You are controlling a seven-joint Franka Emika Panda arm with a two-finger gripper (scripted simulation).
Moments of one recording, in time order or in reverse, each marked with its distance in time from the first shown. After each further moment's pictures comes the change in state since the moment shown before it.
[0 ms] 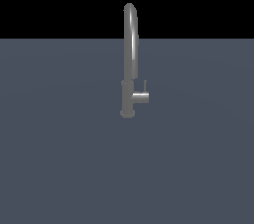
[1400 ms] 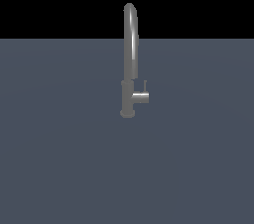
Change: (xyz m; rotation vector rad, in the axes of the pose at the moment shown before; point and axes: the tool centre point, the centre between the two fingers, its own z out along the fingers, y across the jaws) arm 0.087 0.007 0.023 0.189 -0.203 0.205
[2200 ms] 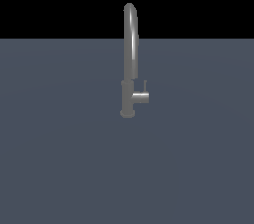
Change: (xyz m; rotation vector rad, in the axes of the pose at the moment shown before) arm 0.096 0.009 0.026 0.214 -0.227 0.227
